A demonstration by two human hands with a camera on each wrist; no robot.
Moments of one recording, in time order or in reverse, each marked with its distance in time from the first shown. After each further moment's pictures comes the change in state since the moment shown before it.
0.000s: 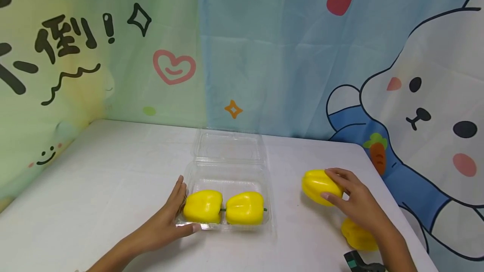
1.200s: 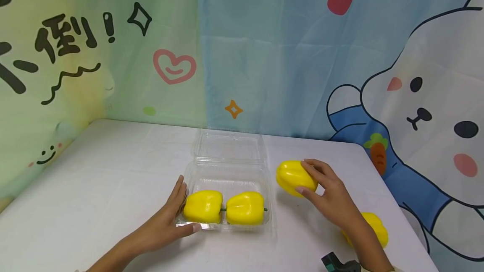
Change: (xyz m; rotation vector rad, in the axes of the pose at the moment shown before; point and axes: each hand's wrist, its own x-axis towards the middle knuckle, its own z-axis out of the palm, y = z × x) left_hand 0.000 -0.001 0.000 -0.011 -0.006 0.004; right_hand 0.011 -0.055 0.027 0.092 0.147 -0.187
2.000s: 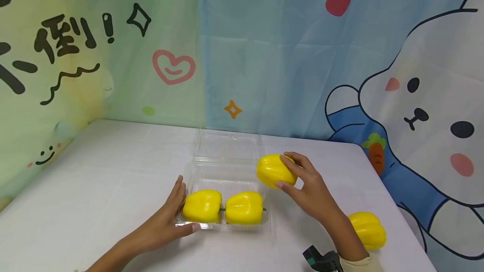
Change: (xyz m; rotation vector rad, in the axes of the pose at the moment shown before) left_hand -0.001 0.001 0.000 -0.005 -0.002 -0.003; right_hand 0.020 -0.018 0.024 0.031 0.051 -0.150
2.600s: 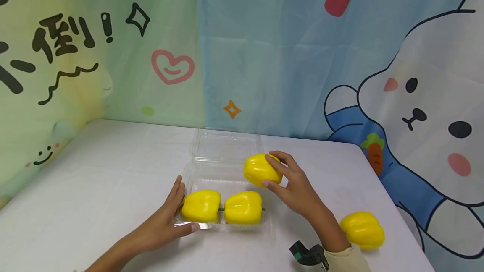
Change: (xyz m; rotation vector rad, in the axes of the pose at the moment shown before) left_hand 0.001 0.001 0.001 -0.002 0.005 -0.006; right_hand 0.013 -0.005 0.021 0.037 -0.040 -0.071
